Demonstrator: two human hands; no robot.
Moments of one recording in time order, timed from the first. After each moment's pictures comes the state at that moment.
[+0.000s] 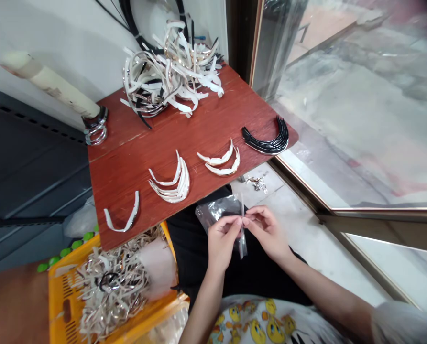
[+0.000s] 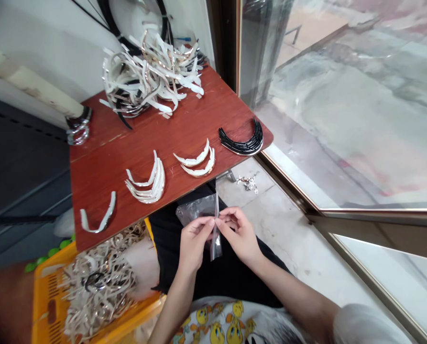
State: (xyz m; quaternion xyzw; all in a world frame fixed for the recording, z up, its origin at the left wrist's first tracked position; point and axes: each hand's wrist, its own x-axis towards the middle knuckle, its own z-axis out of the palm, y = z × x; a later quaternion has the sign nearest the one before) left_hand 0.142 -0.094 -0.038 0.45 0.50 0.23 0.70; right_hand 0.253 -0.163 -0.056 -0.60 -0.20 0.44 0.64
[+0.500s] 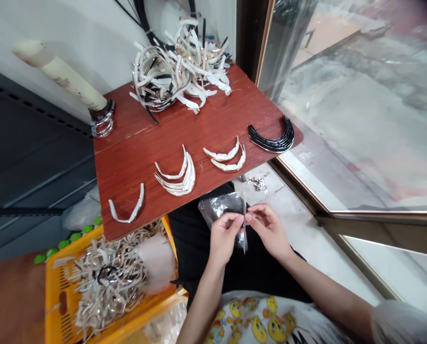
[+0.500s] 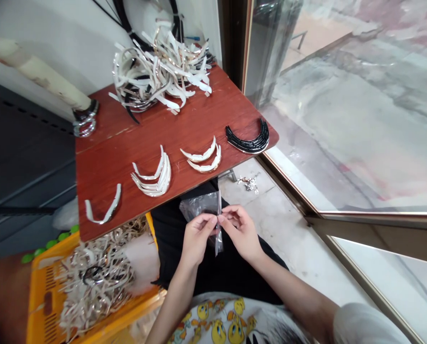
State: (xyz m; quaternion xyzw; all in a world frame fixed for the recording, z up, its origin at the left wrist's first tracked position) left_hand 0.134 -0.096 -0.047 0.48 0.47 0.23 0.70; right_hand 0.251 -0.165 -0.056 -0.59 -0.22 0.44 0.64
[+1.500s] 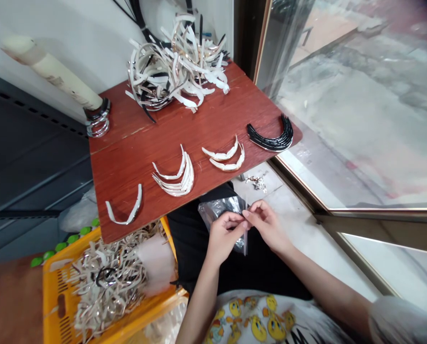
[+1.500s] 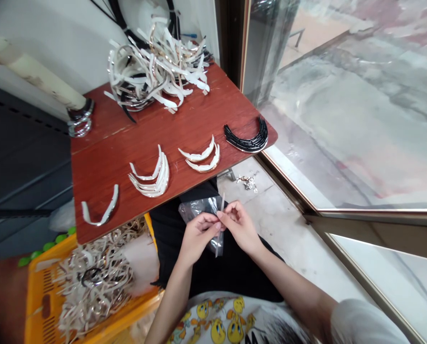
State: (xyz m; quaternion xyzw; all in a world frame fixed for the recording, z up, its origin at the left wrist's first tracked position) left_hand 0.130 -0.088 -0.041 0.52 0.42 0.17 0.72; right_hand 0.257 -0.155 -0.057 -0.57 -0.18 0.51 0.61
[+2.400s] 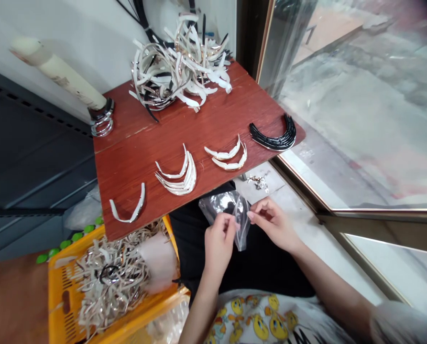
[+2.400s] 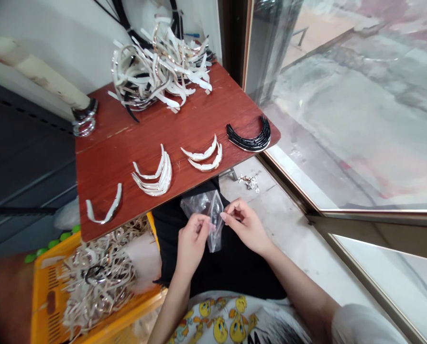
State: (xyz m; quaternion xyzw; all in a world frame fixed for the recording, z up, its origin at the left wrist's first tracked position) left_hand 0.113 -0.094 -0.025 0.69 0.49 0.17 0.51; right_hand 0.274 -0.161 -0.049 -0.58 -0.31 0.46 0.59
